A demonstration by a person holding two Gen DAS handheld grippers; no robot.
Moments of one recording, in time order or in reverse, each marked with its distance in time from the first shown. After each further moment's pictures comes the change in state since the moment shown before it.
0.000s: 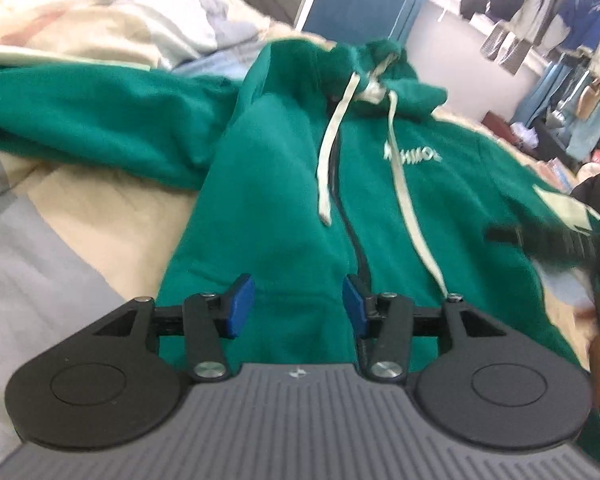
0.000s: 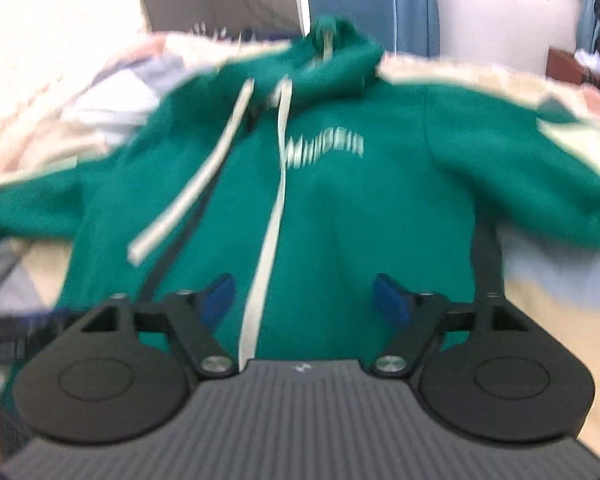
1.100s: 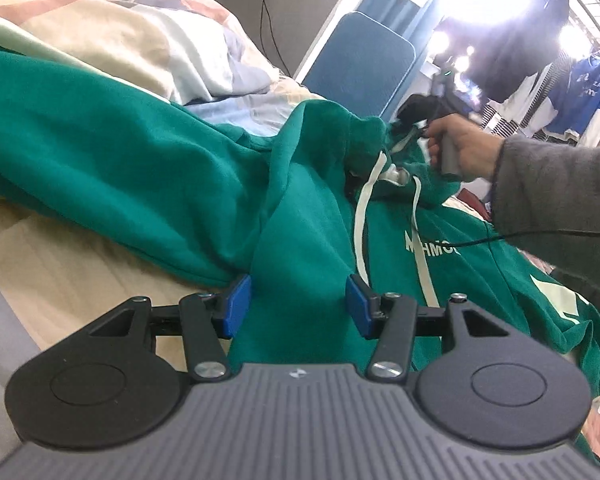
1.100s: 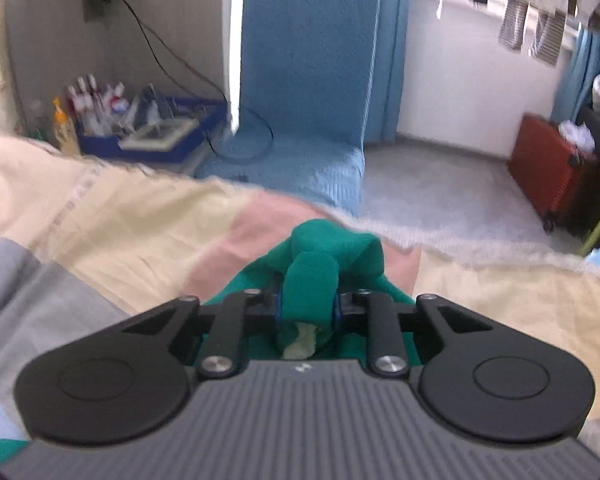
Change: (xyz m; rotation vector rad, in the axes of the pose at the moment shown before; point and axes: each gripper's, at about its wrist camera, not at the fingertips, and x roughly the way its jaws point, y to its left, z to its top) left arm 0.052 0.068 0.033 -0.127 -0.182 -0.124; right arm 0.302 -0.013 0.304 -0.028 -0.127 -0.239
